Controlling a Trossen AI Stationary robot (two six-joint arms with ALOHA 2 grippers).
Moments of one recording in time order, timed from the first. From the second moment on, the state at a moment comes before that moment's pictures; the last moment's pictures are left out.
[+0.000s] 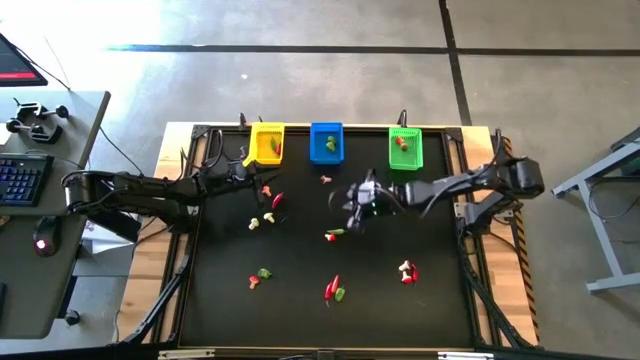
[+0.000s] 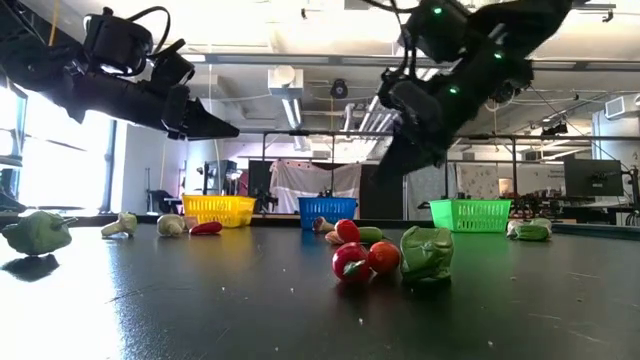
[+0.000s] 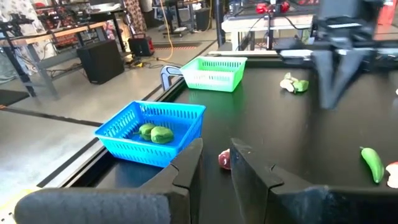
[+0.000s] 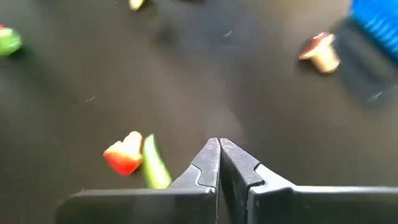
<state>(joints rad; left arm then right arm) 0.40 1.10 0.19 0.75 0.00 0.14 -0.02 1.56 0.78 0.01 0.15 0.33</state>
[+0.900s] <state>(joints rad) 0.40 1.10 0.19 0.75 0.00 0.11 0.05 1.77 0.70 0.26 0.05 0.16</state>
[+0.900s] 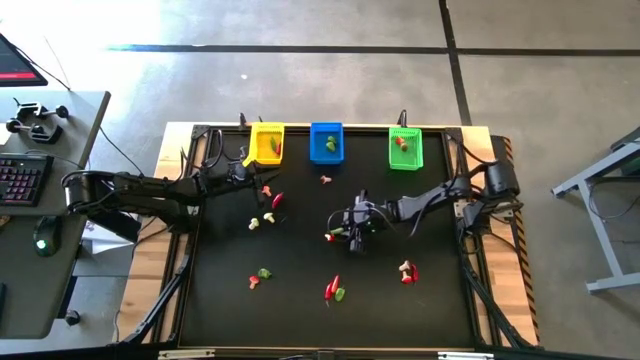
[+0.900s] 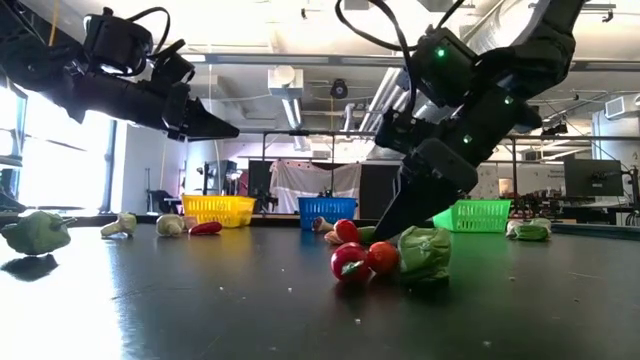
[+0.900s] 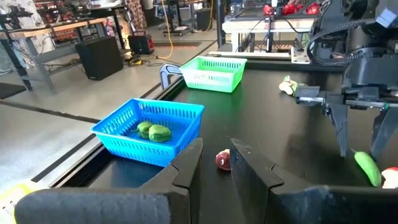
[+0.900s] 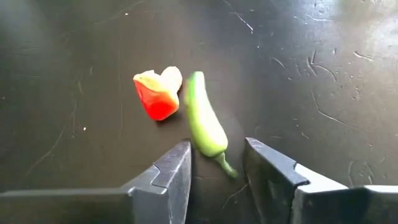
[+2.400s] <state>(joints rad) 0.23 1.33 0.36 0.64 0.31 -0.02 -0.03 1.77 0.89 0.42 0.04 -0.11</state>
